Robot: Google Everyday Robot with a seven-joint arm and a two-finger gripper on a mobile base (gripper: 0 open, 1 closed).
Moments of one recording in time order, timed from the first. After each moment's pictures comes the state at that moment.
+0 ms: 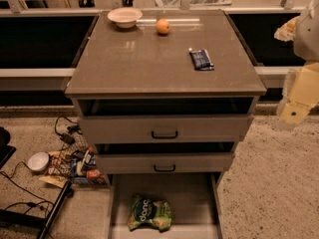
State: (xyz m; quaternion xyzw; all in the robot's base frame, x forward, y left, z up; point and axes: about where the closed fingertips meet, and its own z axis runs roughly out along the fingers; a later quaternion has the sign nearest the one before) arm 0.438 -0.215 0.984 -0.60 0.78 -0.04 0.17
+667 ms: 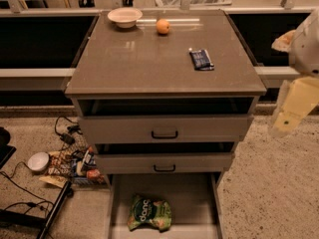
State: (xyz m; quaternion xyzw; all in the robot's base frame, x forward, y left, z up) arm 0.445 -0.219 0.961 -0.60 0.78 -0.04 0.18
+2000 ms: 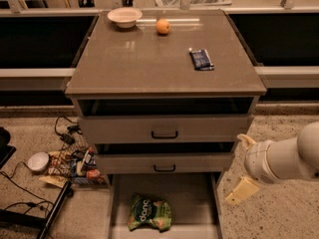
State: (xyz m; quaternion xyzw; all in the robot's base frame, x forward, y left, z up) arm 0.433 -0.202 0.691 -0.54 0.79 0.08 0.28
